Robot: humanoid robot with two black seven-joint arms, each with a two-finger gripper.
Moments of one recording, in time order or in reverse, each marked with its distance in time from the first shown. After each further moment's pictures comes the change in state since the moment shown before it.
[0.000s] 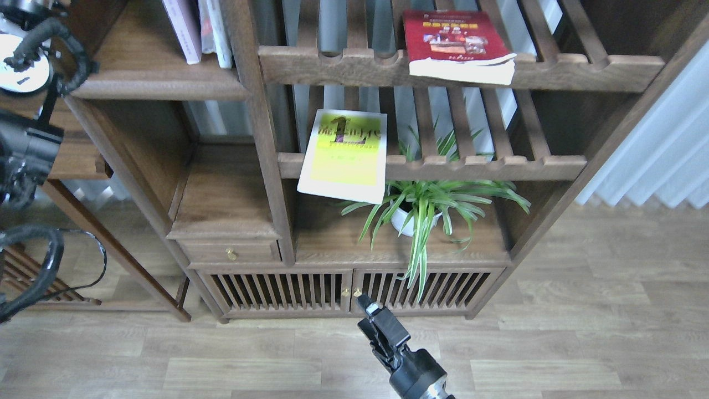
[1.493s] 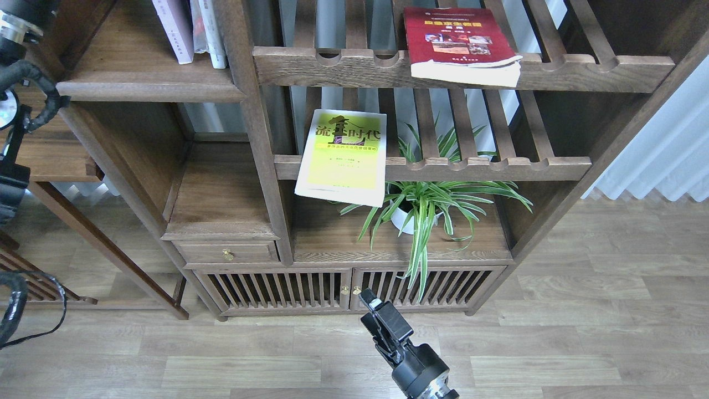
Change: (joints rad) left arm 0.240 0.141 -0.003 -0.337 0.005 0.000 0.009; right arm 0.005 0.000 0.013 -0.002 0.005 0.000 0.000
